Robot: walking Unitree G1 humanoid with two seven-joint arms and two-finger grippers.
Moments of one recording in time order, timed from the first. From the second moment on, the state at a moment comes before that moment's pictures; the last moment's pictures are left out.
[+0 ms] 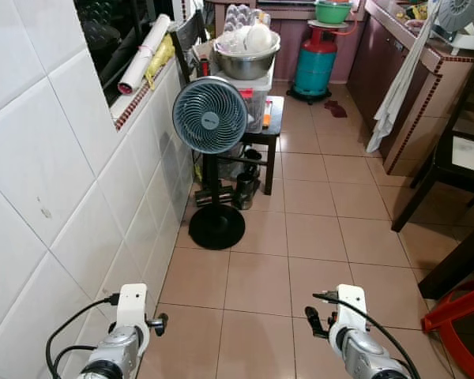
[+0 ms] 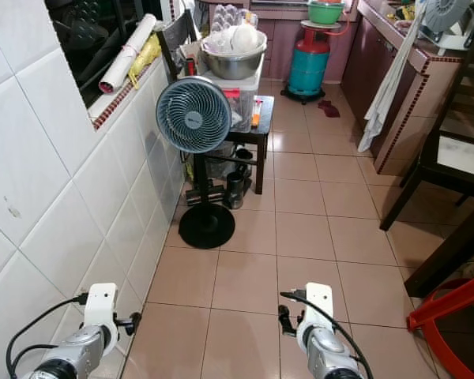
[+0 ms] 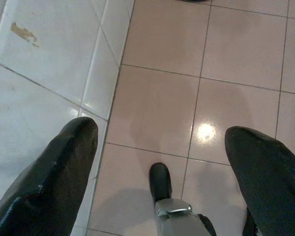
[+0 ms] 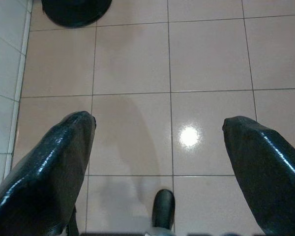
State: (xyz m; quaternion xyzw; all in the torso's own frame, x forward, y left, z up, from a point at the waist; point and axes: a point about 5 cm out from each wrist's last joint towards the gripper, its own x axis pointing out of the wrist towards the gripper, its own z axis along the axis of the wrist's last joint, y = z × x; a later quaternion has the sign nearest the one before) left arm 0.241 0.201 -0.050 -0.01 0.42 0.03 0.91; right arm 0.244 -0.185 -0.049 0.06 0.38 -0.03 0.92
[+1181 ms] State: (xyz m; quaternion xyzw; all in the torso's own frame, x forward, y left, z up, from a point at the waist) left arm 0.222 0.177 -0.064 0.01 0.43 -0.03 0.90; right arm 0.219 -0.142 -0.070 0.00 0.46 0.06 0.89
